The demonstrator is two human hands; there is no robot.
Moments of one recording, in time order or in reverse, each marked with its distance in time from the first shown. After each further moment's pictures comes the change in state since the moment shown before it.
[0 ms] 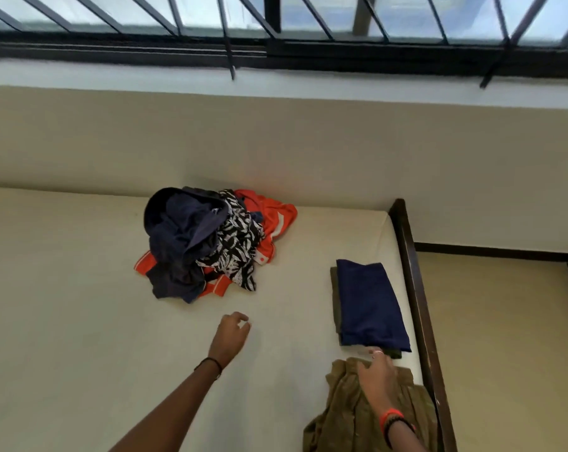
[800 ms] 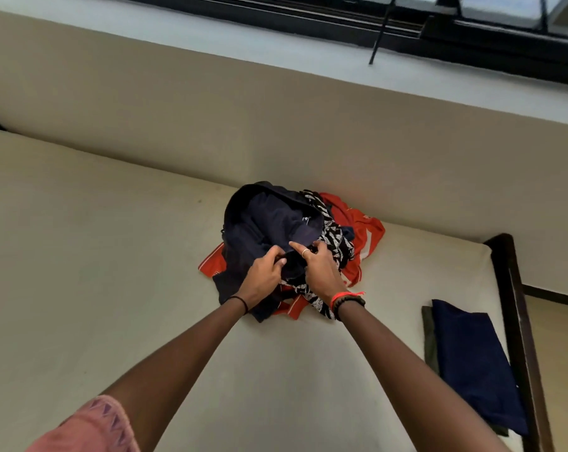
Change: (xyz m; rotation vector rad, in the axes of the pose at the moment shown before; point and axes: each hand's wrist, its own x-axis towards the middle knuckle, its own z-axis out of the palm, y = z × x) left_hand 0.173 -0.031 -0.177 -0.135 0.104 0.320; right_hand 0.028 -0.378 0.180 -0.439 -0.132 -0.874
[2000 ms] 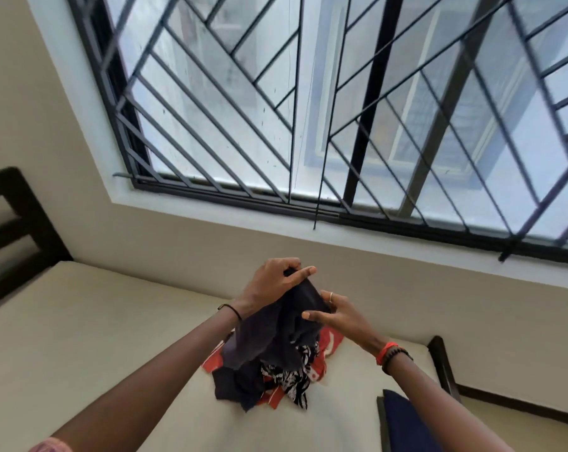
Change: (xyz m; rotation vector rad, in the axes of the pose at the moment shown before) left_hand -0.148 0.323 -0.163 0.051 0.162 0.644; right_hand -0.197 -0.067 -0.282 0.805 -0.073 -0.351
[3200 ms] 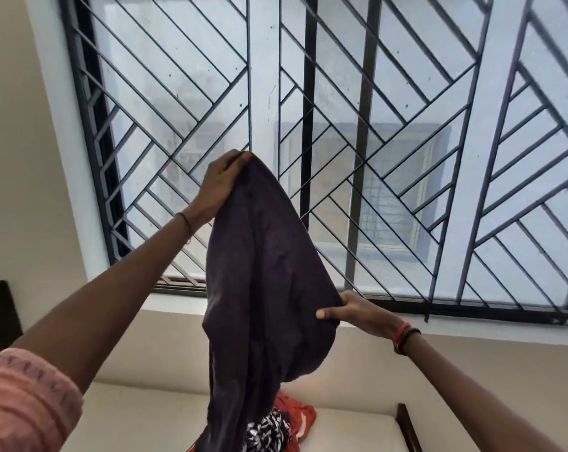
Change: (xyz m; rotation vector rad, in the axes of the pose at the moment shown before) left_hand 0.069 0.326 -0.213 -0.187 0.438 0.323; right_hand -0.146 -0.212 -0.099 -0.216 -0.024 -0.100
